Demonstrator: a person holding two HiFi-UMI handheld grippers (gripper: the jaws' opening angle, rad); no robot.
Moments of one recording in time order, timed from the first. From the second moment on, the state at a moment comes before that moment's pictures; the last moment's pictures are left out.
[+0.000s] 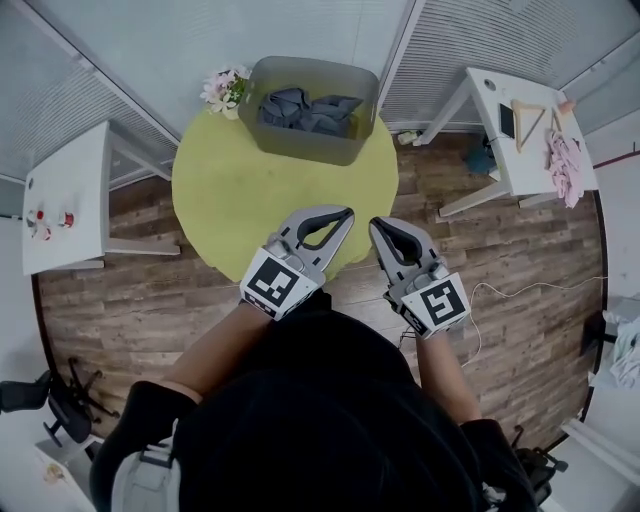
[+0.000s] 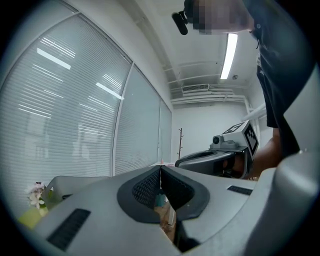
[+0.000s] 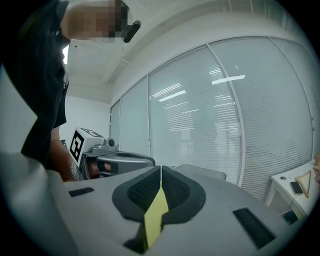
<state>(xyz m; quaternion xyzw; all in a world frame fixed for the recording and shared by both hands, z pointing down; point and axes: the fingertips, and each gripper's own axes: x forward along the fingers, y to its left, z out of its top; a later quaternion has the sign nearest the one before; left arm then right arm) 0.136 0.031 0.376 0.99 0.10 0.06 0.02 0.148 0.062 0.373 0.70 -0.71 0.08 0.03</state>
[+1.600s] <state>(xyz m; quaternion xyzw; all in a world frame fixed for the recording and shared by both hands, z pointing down) 0.234 -0.197 0.416 0.95 -0.30 0.10 0.06 0.294 -0.195 0.451 0.41 -0.89 0.14 0.13</state>
